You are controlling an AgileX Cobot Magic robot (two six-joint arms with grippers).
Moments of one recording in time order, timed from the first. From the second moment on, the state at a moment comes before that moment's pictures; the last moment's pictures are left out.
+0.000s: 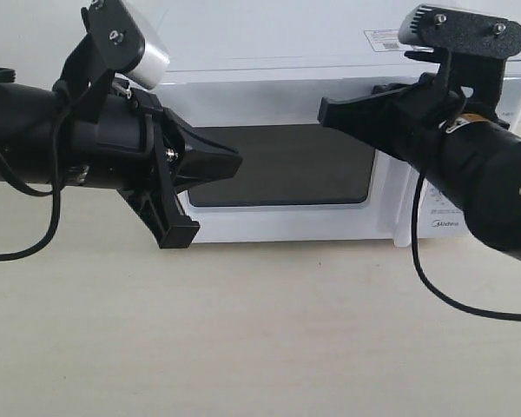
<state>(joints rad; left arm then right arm) -0.40 1.38 -0.86 -1.34 0.44 1.75 0.53 1.51 -0.71 0.77 -0.68 -0.34</state>
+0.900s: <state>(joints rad) -0.40 1.38 -0.86 -1.34 0.44 1.75 0.53 1.10 -0.71 0.78 0.05 -0.51</state>
